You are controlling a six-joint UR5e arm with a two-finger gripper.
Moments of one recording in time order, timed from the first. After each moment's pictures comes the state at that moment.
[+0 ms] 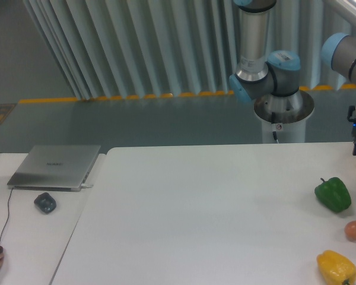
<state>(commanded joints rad) 2.63 -1.79 -1.54 -1.39 1.55 2.02</state>
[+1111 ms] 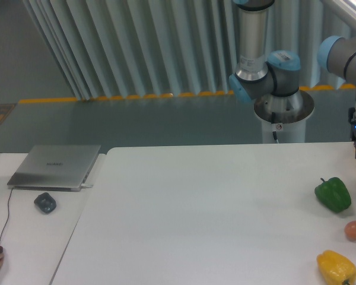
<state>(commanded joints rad) 2.62 -1.80 -1.59 -1.19 1.65 1.99</state>
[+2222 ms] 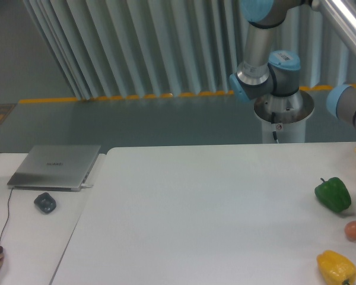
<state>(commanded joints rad) 2.61 -1.98 -1.60 -0.96 1.88 2.33</state>
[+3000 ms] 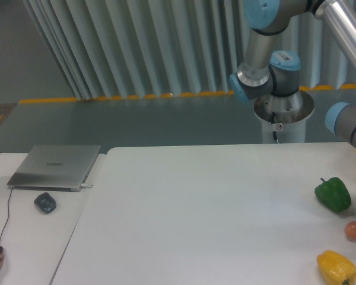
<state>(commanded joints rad) 2.61 -2.05 -1.60 -0.86 1.88 2.33</state>
